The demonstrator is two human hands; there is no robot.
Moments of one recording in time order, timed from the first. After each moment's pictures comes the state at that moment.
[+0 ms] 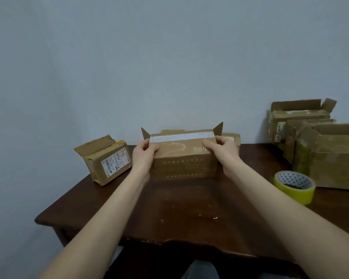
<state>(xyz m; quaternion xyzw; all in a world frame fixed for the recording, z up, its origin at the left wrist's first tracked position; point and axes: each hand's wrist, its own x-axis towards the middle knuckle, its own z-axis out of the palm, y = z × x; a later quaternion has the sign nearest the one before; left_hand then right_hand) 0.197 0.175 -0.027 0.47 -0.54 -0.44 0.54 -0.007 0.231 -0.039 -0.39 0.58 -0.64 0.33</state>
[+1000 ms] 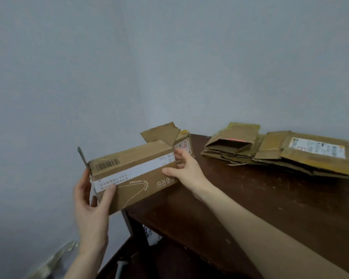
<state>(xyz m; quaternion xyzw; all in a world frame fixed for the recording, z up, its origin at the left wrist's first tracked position) 0.405 0.253 -0.083 0.51 -0.41 -0.14 0.74 0.219 0.136 -0.078 -0.60 0.37 -0.49 0.51</state>
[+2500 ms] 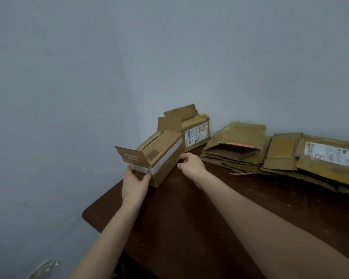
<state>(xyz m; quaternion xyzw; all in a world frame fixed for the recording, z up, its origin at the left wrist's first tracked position) 0.376 0.064 -0.113 0.69 -0.46 -0.25 0.49 0.212 0.006 -0.095 -0.60 0.60 -0.34 0.40</state>
